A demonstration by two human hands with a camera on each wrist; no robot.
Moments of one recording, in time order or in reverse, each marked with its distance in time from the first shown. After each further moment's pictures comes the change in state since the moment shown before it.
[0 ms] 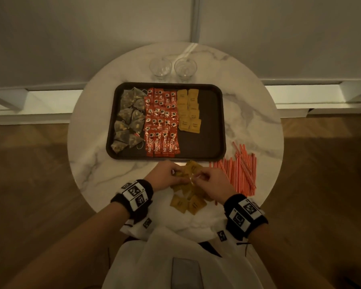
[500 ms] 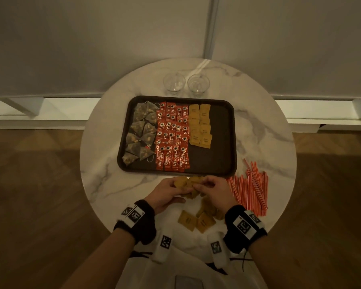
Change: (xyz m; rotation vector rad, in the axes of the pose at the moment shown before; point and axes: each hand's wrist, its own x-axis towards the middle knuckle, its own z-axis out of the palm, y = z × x) left_hand -0.014 -0.012 0.001 -0.950 0.046 -0.278; right_hand 0.028 -0.013 0.018 0.349 0.061 0.053
